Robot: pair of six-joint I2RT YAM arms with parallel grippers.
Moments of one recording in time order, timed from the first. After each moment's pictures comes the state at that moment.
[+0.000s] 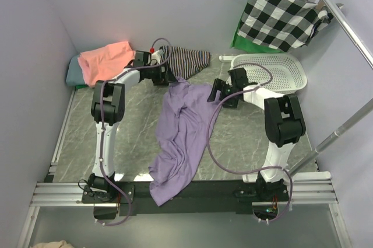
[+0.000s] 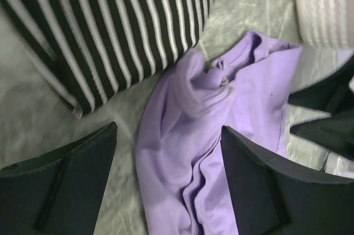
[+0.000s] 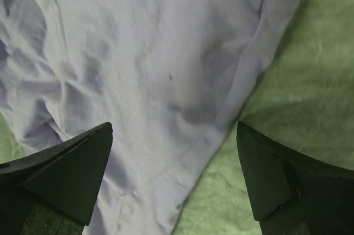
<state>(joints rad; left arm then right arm) -0.21 2.38 1.83 -0.22 0.71 -0.37 0.22 1.88 1.18 -0.27 -0.26 0.47</state>
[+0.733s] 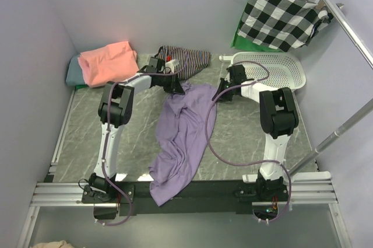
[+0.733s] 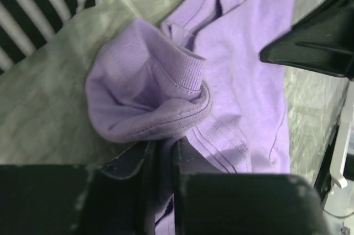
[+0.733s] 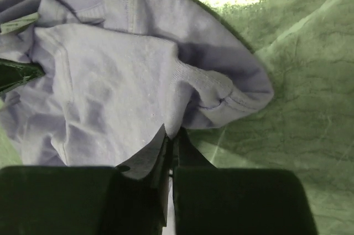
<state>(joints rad) -0.32 2.41 1.81 -0.23 0.78 -0.25 0.19 2.04 1.32 -0.24 -0.34 0.50</state>
